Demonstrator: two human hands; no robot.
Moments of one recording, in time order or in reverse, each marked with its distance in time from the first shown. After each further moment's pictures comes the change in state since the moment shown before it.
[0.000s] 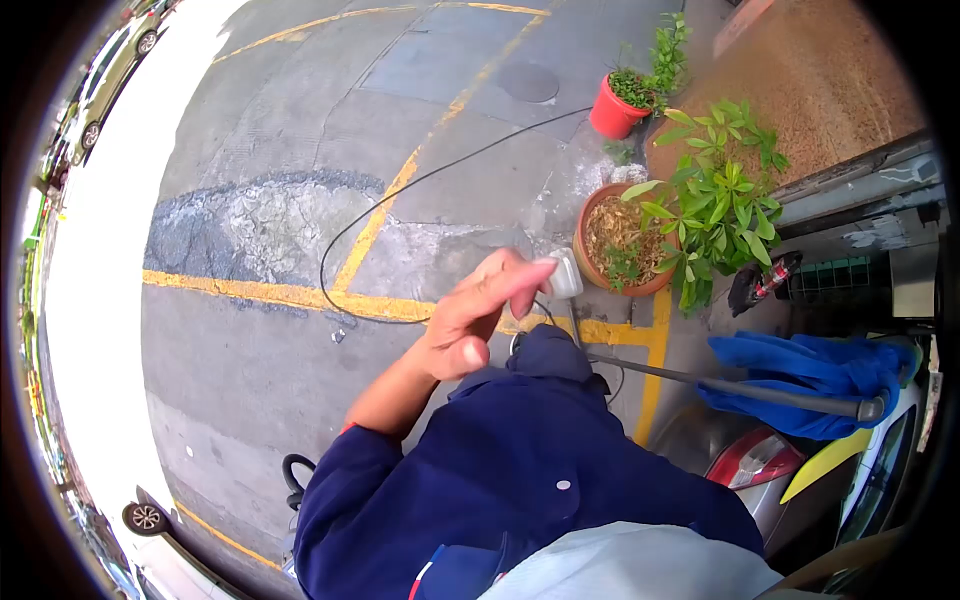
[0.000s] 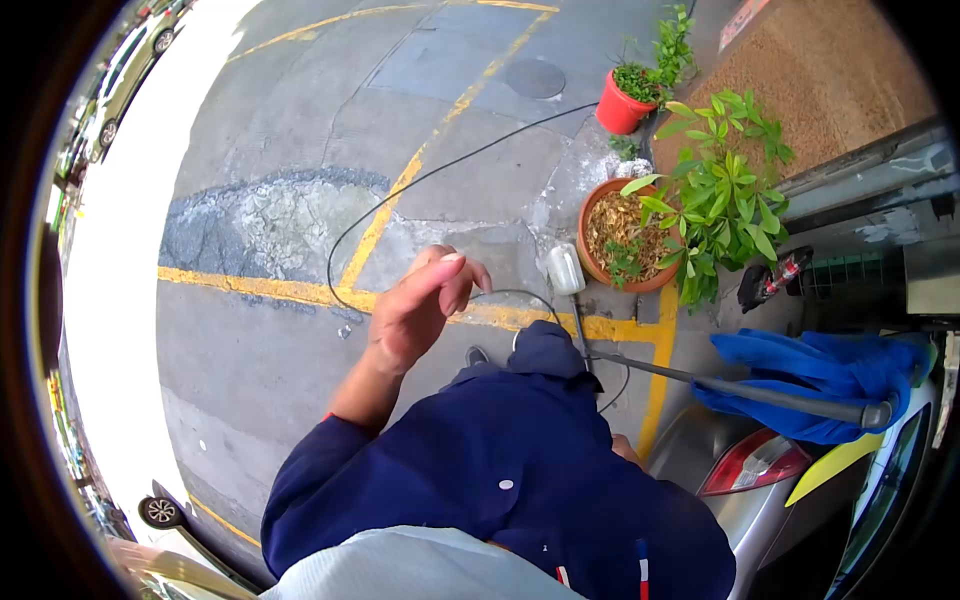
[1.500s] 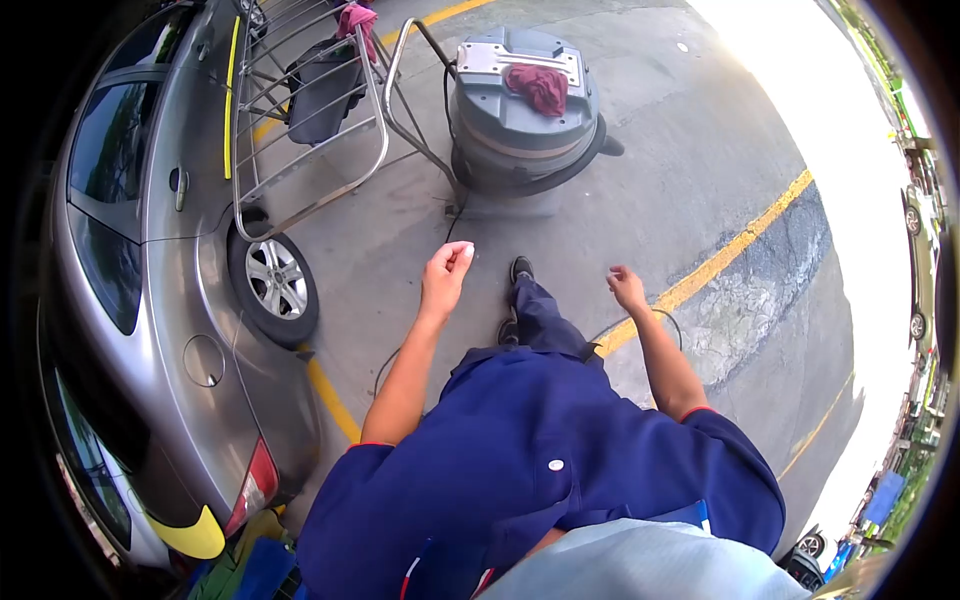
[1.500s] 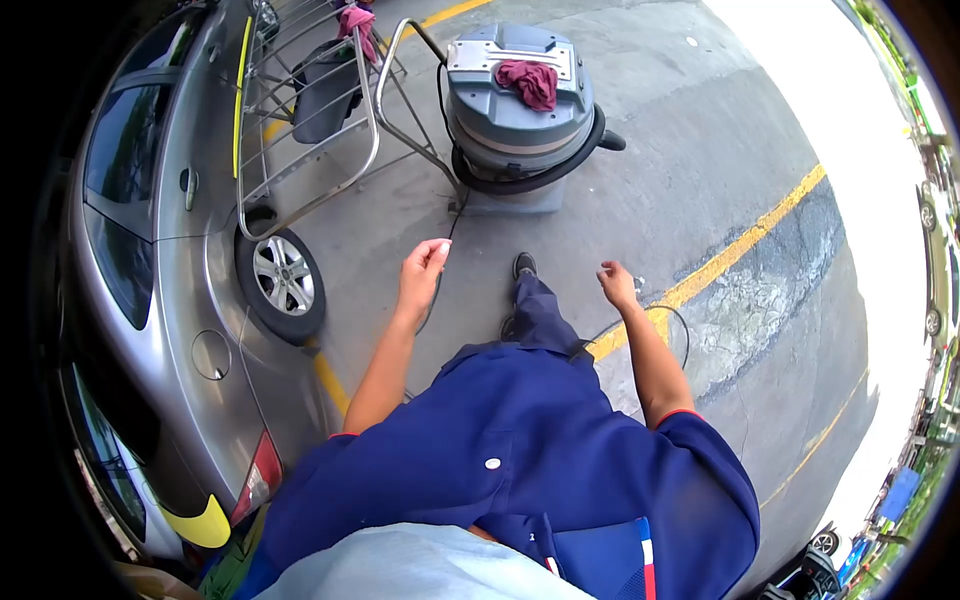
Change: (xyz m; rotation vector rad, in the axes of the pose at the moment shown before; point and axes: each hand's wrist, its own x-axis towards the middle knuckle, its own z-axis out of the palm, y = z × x) left_hand -0.512 0.067 0.269 -0.584 -3.038 -0.240; right_hand -0.147 0.190 0.827 2.313 1.200 1.043
